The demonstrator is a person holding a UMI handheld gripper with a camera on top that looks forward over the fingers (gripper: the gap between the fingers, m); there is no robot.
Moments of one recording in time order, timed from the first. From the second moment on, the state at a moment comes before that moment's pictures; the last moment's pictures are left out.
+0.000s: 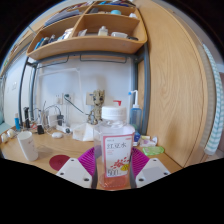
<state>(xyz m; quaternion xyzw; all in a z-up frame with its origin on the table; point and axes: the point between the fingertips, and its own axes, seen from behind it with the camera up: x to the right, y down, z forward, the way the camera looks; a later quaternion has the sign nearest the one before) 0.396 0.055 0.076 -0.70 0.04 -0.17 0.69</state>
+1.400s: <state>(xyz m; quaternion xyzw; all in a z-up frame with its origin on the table) 0.179 0.145 0.120 -0.28 -0.58 -0.71 0.27</state>
